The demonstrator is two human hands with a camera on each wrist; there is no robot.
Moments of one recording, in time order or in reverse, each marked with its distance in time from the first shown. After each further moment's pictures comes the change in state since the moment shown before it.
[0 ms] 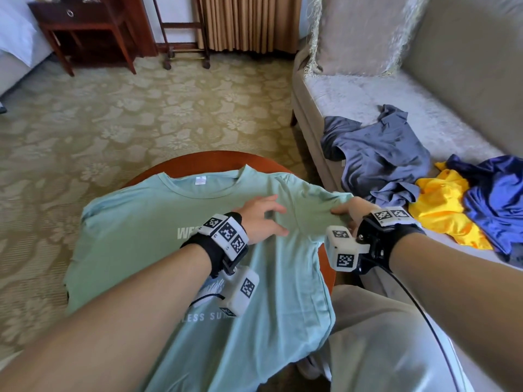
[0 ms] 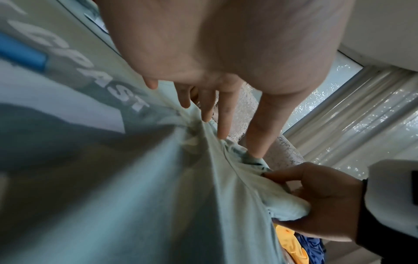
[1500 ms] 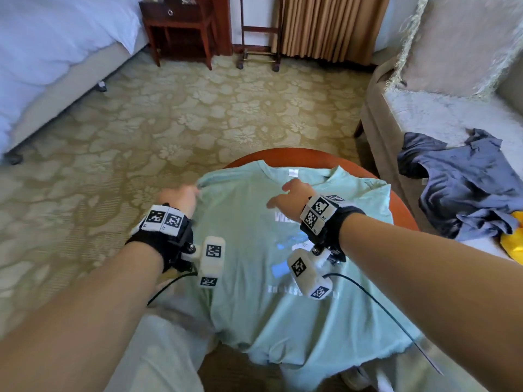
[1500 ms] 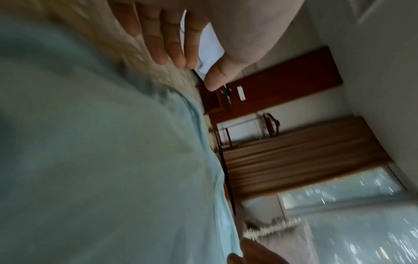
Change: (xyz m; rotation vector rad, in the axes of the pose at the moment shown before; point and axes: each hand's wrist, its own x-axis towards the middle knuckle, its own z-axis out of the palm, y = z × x) left_hand -0.145 -0.163 -0.145 -0.660 0.895 -0.678; right_hand -0.134 -0.066 0.256 -0.764 -0.089 -0.500
